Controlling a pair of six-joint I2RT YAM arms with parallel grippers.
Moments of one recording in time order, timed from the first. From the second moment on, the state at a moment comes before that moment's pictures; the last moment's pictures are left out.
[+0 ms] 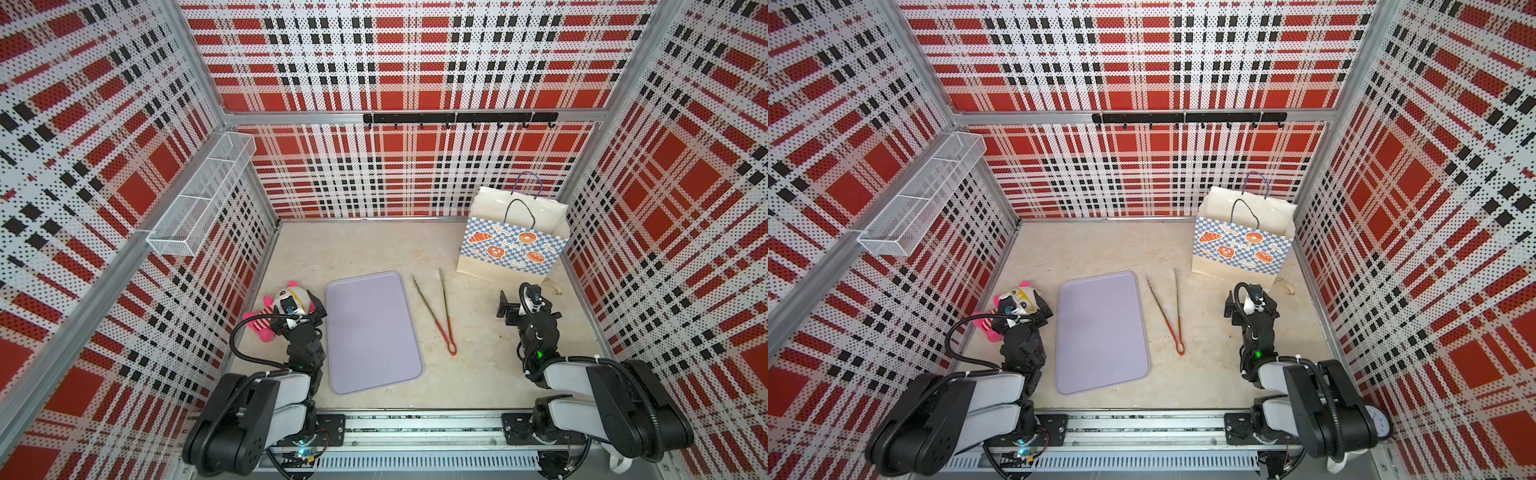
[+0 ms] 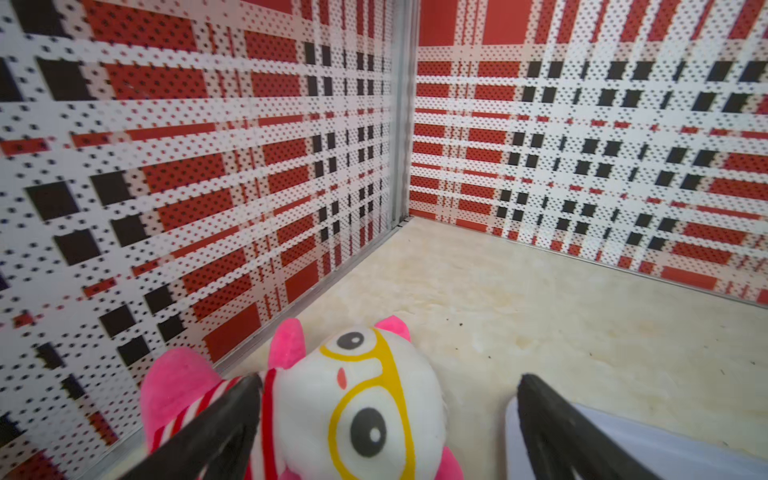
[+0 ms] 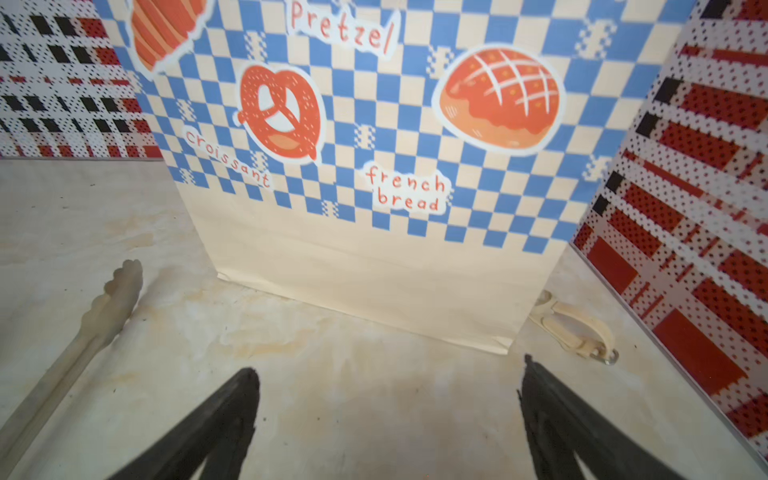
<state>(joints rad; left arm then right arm) -0.14 1.29 0.02 1.27 -0.65 -0.03 0.14 1.29 0.12 1.03 0.21 -0.02</state>
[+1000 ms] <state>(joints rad) -0.07 1.58 0.18 1.46 -0.34 -0.03 0.09 1.57 0.26 1.20 0.18 -0.04</state>
